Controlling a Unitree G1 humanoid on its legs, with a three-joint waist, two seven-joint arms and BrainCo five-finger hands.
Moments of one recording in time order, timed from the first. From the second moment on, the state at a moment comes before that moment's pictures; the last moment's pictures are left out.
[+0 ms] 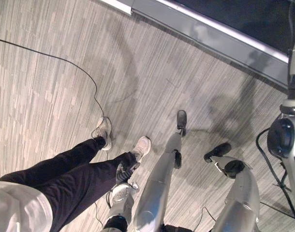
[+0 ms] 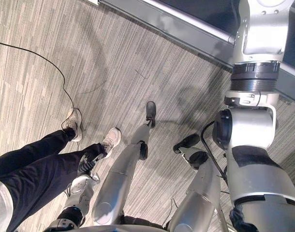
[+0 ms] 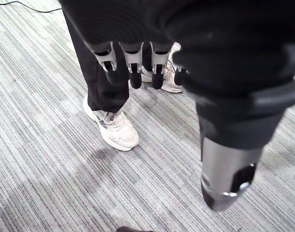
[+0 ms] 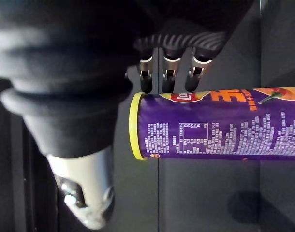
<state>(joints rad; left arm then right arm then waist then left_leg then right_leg) -0.13 0.00 0.13 0.84 -0.27 -0.19 0.23 -1.41 -0.53 -0.13 0.45 -0.04 -0.10 -0.56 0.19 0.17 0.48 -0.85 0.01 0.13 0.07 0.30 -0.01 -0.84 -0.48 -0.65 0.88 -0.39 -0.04</state>
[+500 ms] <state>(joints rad) -0.13 0.00 0.13 0.87 -0.27 -0.19 0.23 -1.32 -0.43 -0.11 0.47 -0.04 -0.10 -0.54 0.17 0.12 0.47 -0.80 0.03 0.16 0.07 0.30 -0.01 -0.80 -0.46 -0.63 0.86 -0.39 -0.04</state>
